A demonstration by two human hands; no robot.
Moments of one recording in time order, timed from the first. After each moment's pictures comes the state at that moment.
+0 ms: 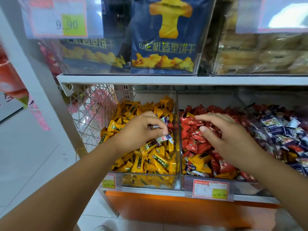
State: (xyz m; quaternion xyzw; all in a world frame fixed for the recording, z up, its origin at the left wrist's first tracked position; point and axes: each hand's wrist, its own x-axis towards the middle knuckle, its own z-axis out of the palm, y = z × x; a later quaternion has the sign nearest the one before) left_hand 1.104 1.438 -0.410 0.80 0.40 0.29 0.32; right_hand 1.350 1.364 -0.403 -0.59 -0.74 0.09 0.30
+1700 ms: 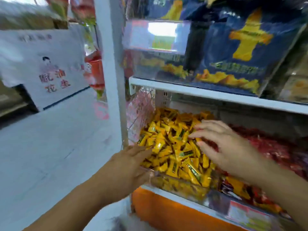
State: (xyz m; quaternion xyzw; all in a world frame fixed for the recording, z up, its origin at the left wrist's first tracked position) left_hand 0.999 1.328 -0.421 0.80 0.59 0.09 0.08; right_hand 1.274 1.398 -0.384 -0.40 -0.89 0.03 0.23
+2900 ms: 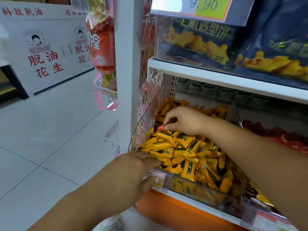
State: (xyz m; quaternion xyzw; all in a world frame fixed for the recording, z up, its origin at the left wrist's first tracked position) left_hand 0.977 1.329 -0.428 0.83 0.54 0.12 0.11; right_hand 1.152 1.499 -0.398 -0.42 -0.90 0.14 0.03
